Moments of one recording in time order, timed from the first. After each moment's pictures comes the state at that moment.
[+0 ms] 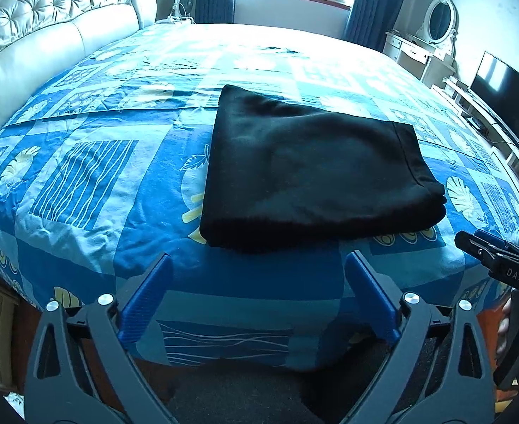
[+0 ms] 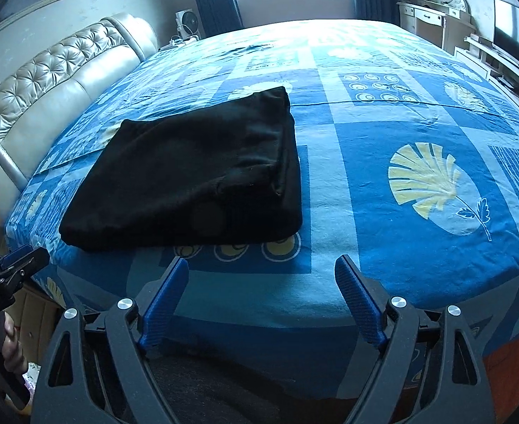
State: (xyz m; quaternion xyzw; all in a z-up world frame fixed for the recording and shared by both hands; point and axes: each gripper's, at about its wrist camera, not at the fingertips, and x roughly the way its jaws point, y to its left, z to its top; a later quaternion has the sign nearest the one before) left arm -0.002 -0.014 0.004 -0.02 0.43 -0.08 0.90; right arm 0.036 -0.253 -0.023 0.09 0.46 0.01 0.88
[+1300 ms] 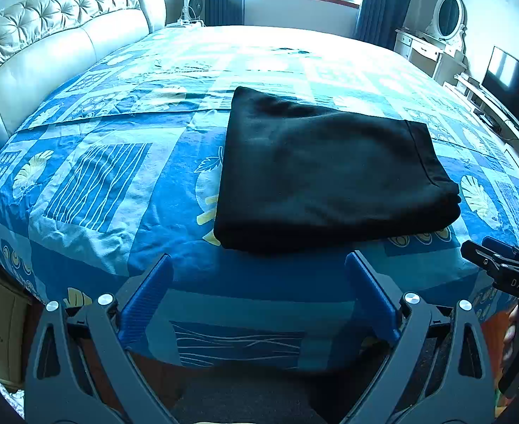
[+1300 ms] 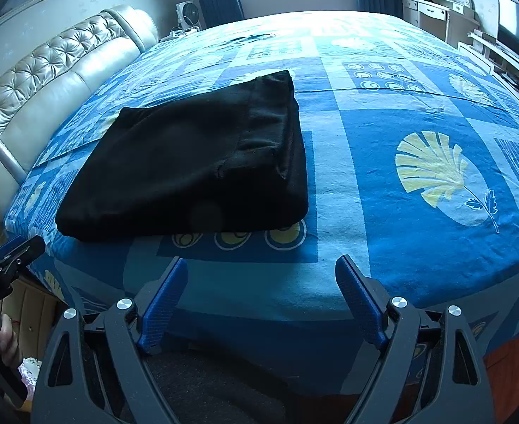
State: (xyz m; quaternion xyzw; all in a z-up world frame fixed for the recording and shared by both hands) left arm -0.003 -0.015 0.005 0.00 0.43 -0.05 0.90; right arm 0.033 -0.245 -0.031 0.09 0.48 0.01 0.87
